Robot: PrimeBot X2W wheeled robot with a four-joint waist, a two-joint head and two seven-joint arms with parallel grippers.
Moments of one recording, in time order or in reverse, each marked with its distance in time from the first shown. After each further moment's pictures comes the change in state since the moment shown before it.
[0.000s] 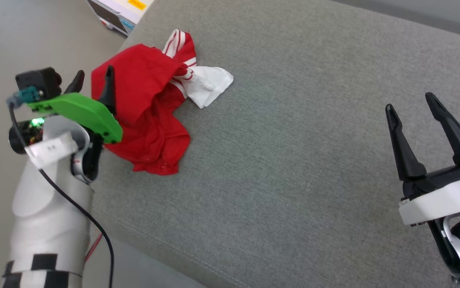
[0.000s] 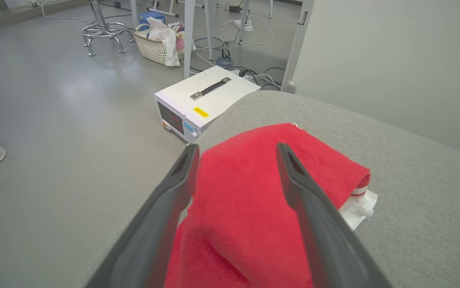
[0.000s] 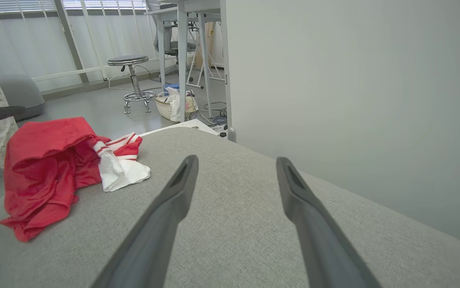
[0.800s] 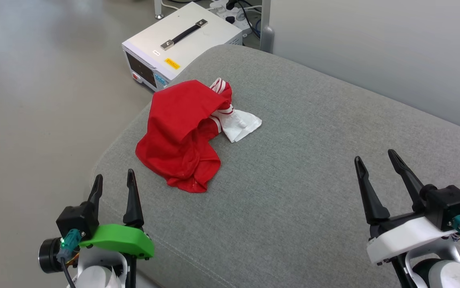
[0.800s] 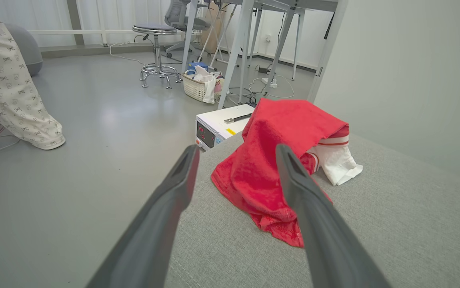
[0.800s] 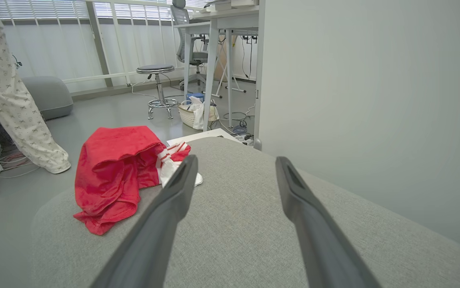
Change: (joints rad) left arm 0.621 -0.132 -0.008 -0.462 0.157 0.124 -0.212; right arm 0.134 0.132 0.015 0.165 -0.026 0.000 -0.101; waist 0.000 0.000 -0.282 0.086
